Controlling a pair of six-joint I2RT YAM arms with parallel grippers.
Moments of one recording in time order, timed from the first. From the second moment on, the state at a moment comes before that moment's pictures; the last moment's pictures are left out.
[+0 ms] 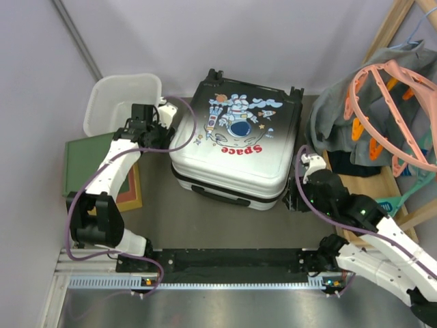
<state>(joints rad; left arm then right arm) -0.13 1.48 1.24 -0.56 0.05 0.42 0.76 0.65 0.80 -0.87 0.19 0.47</state>
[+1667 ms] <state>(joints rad) -0.06 1.64 1.41 -0.62 0.08 0.41 0.36 1.00 0.50 -0.18 -0.22 0.18</state>
